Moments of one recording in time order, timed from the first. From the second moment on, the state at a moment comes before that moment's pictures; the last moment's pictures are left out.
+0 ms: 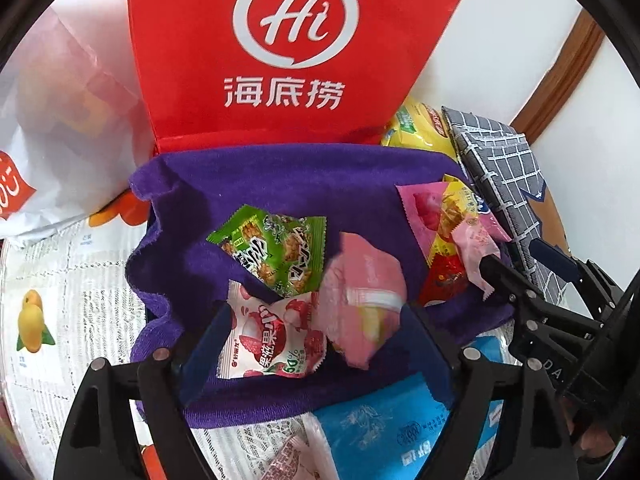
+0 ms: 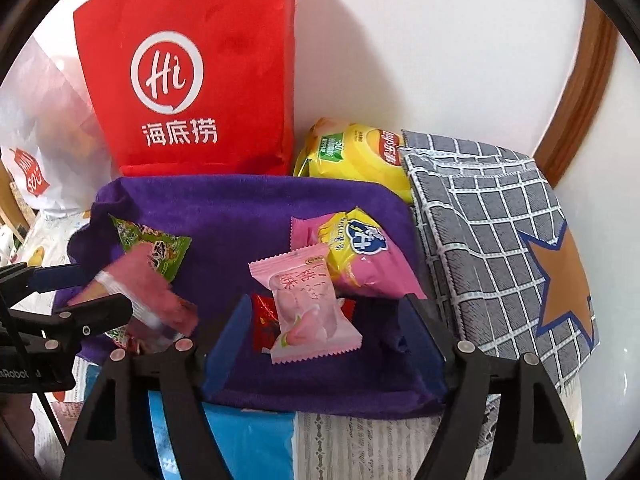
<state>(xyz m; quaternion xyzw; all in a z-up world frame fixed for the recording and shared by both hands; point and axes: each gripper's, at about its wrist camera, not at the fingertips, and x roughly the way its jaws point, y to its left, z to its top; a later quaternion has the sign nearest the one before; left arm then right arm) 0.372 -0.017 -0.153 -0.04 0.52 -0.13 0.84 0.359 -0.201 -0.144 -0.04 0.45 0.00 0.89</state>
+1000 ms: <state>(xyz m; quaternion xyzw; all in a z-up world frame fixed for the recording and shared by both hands) 0.286 -0.003 -0.091 -0.04 0.48 -0.14 0.87 0.265 -0.192 -0.083 -0.02 0.40 0.01 0.91</state>
